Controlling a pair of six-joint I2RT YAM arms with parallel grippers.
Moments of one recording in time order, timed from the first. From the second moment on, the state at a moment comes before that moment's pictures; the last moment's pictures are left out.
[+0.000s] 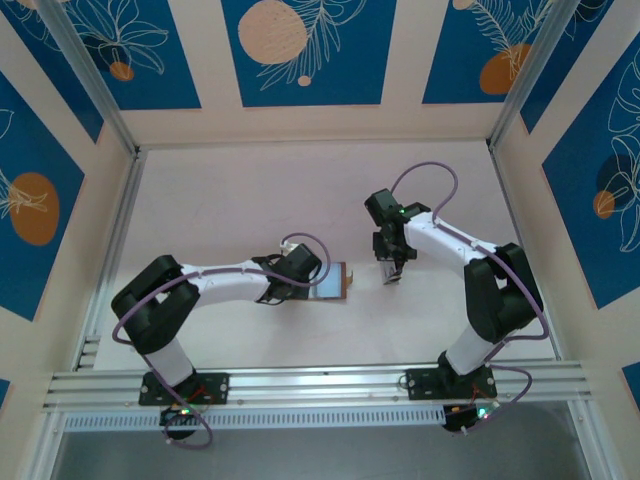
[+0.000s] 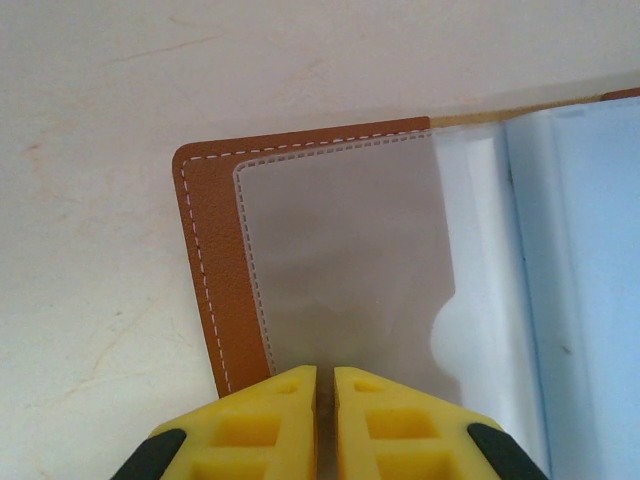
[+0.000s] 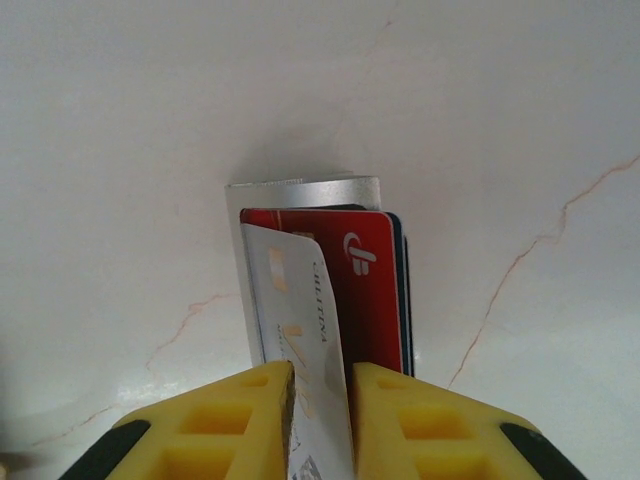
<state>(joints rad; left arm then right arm) -0.89 1.69 0.89 -0.36 -0.25 -0.68 0.46 1.63 1.10 -0.84 0.22 0.50</state>
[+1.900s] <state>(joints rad) -0.89 1.66 0.85 -0.34 -0.24 -0.68 0.64 1.61 0.99 -0.36 -0.31 0.65</state>
